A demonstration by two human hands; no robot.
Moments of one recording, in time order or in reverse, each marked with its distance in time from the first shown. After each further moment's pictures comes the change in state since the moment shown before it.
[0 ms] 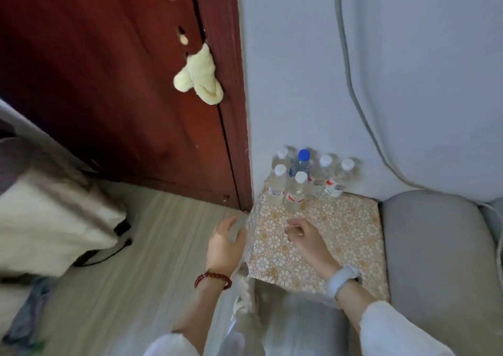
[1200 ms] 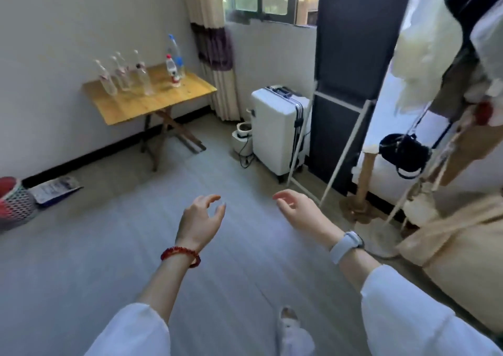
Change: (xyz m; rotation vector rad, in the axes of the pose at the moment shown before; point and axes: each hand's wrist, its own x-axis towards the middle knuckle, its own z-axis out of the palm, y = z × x) left_hand -1.135 -0.447 -0.287 -0.062 1.732 -1.244; right_hand -1.003 0.043 0.695 -0.769 -1.815 -1.428
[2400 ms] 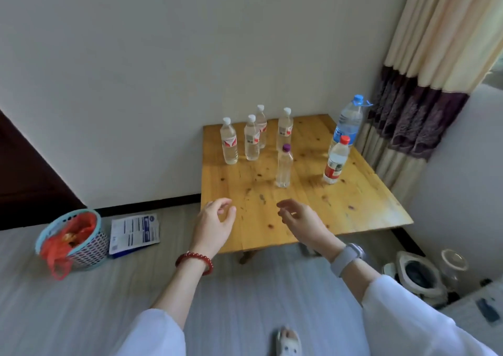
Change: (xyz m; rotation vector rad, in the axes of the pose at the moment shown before) left_hand 0.859 -0.454 -0.256 -0.053 0.408 -0.340; right_hand 0.989 -0.385 0.340 0.006 -0.383 -0.331
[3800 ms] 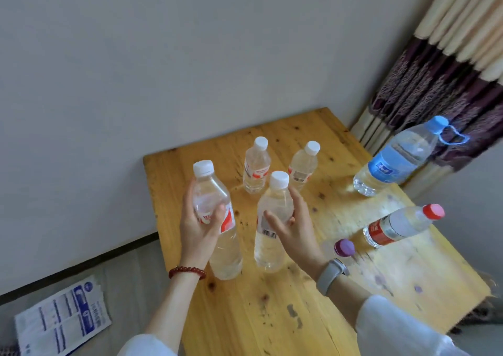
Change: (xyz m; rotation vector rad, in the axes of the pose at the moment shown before) left_hand 0.474 -0.129 0.097 -0.481 -0.116 0.005; right_hand 0.445 0.020 0.058 0.312 0.399 0.126
